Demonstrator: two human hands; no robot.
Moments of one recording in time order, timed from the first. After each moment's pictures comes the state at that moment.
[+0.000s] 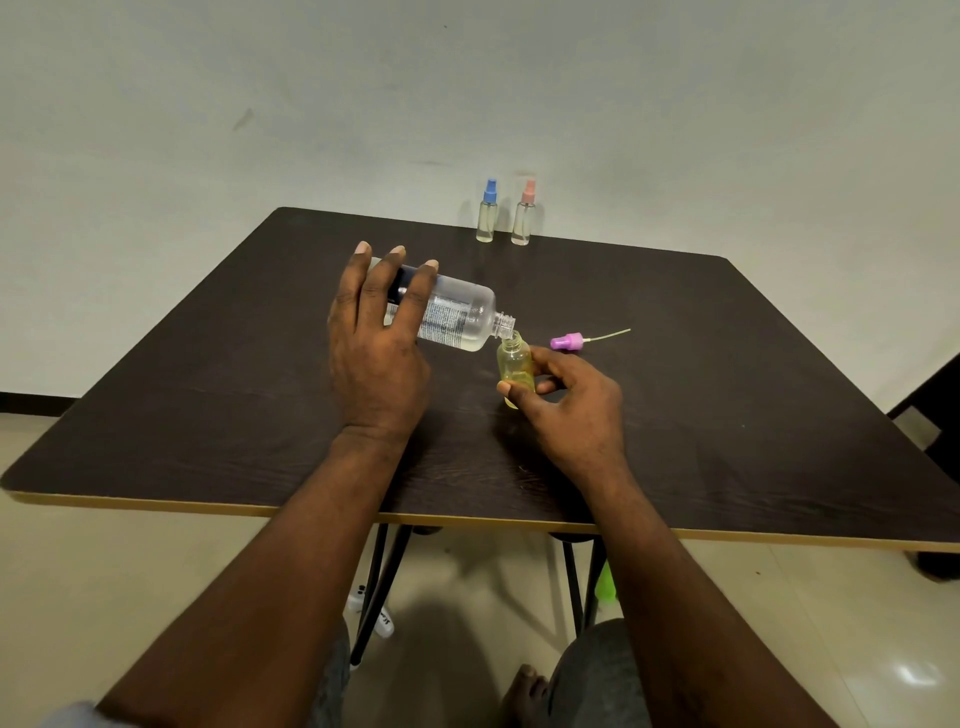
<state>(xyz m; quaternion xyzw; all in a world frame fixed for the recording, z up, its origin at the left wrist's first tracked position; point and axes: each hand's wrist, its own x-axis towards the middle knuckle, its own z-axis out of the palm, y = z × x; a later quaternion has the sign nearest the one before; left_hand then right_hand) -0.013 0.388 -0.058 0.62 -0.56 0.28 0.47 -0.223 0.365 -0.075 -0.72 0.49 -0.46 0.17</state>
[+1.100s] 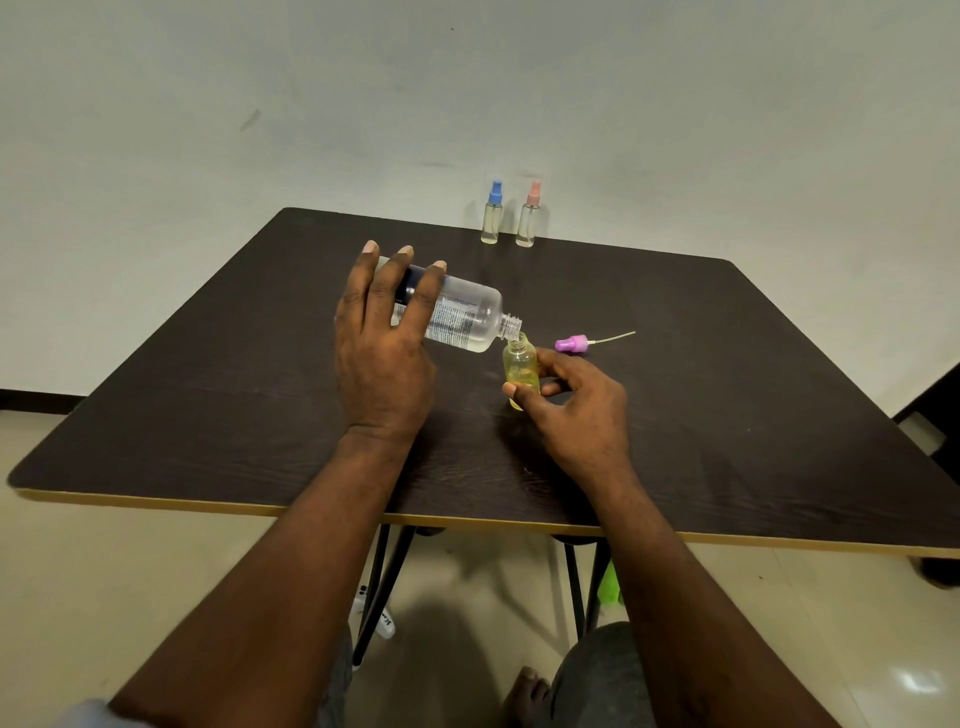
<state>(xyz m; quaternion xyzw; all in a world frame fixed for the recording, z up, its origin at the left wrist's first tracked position) -0.012 0.386 -0.059 0.62 -0.56 0.29 0.47 -0.222 0.367 -0.072 -0.72 0.49 -0.46 0.17</state>
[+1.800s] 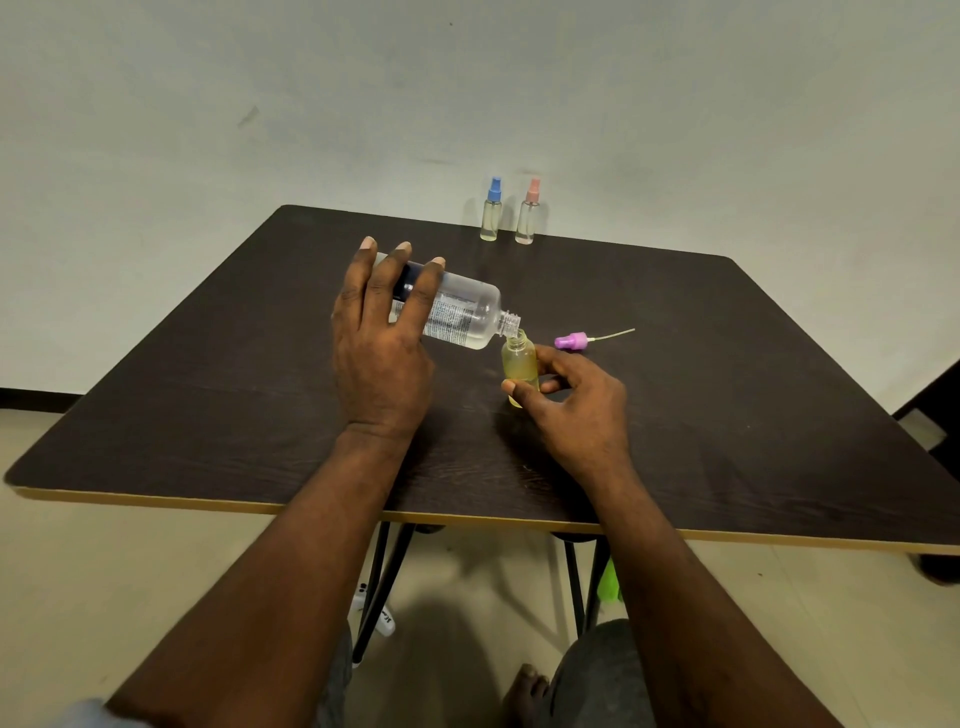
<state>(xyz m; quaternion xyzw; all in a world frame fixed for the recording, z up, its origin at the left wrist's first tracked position) -0.010 0.385 -0.059 0.62 -0.56 0.28 0.47 -0.222 0.368 -0.071 -0.72 0.49 -0.45 0.19</state>
